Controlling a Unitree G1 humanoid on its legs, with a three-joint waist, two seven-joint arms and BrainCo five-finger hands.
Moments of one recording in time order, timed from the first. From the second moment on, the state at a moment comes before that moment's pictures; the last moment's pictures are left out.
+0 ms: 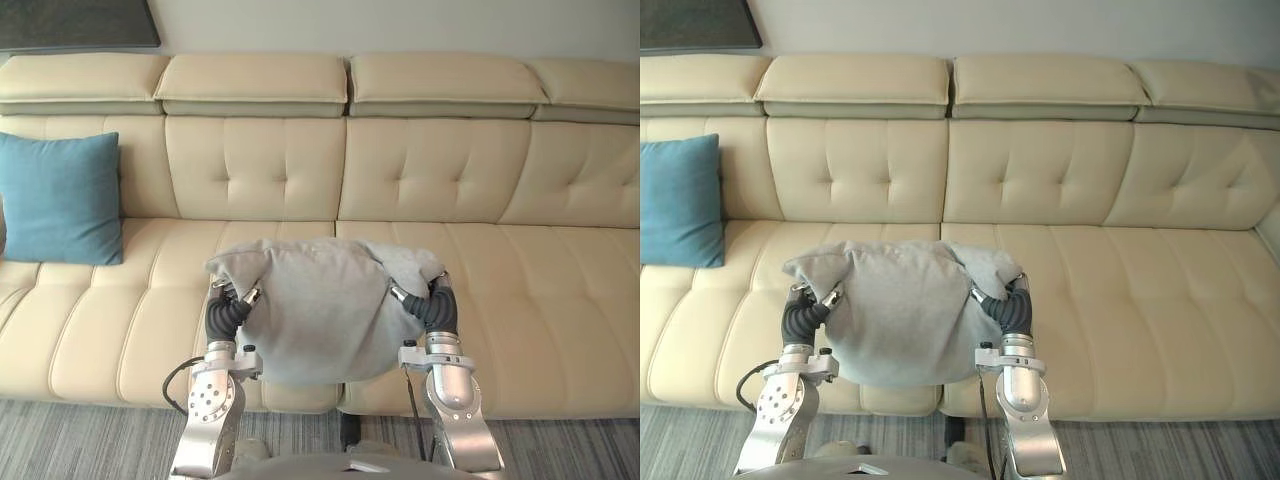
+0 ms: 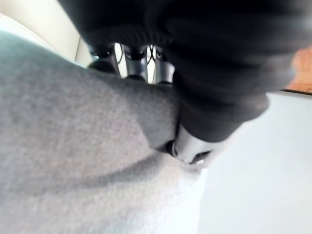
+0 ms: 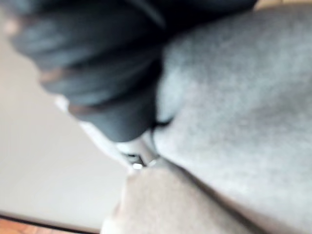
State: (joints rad) left arm 0.29 -0.01 -0.20 -0.17 -0.12 -0.15 0.21; right arm 0.26 -0.08 0.09 -0.28 -0.13 -0.12 -0.22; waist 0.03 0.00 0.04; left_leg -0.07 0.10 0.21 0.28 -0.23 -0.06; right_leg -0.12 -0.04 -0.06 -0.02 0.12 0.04
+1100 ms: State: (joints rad) left arm -1.06 0.28 -0.16 0.37 0.04 -0.09 0.54; right arm -1.00 -0.29 0.03 0.12 -0.26 -0.01 -0.60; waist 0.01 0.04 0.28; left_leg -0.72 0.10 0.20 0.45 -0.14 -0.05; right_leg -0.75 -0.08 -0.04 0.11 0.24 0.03
